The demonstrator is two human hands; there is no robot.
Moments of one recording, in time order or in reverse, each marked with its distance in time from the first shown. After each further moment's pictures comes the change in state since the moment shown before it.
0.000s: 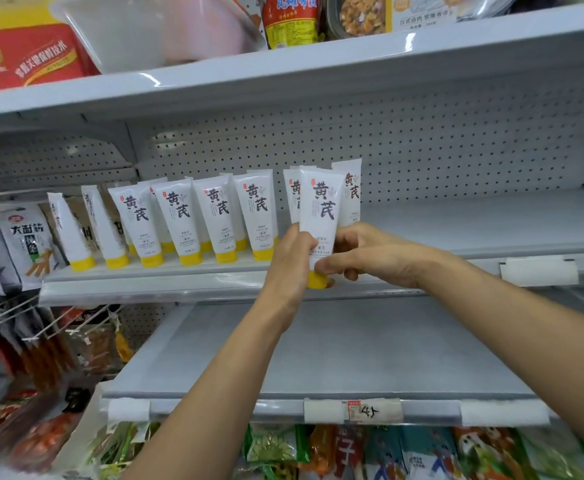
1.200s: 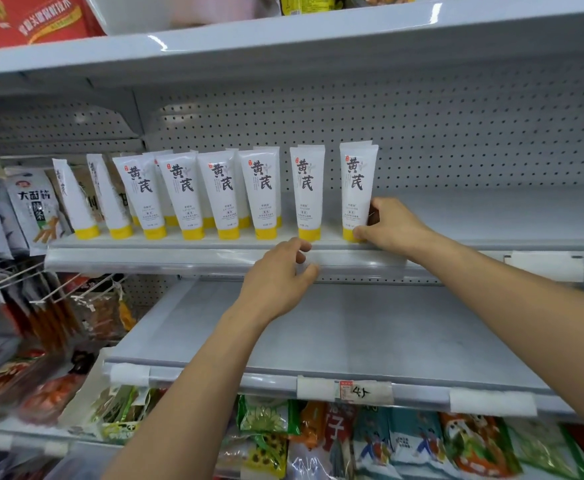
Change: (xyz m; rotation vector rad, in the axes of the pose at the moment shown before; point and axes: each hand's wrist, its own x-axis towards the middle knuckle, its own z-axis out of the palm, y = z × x) left_hand -0.003 -0.041 -0.029 0.934 -0.047 0.084; right_hand 0.021 0.032 -0.028 -0.399 0.427 0.197
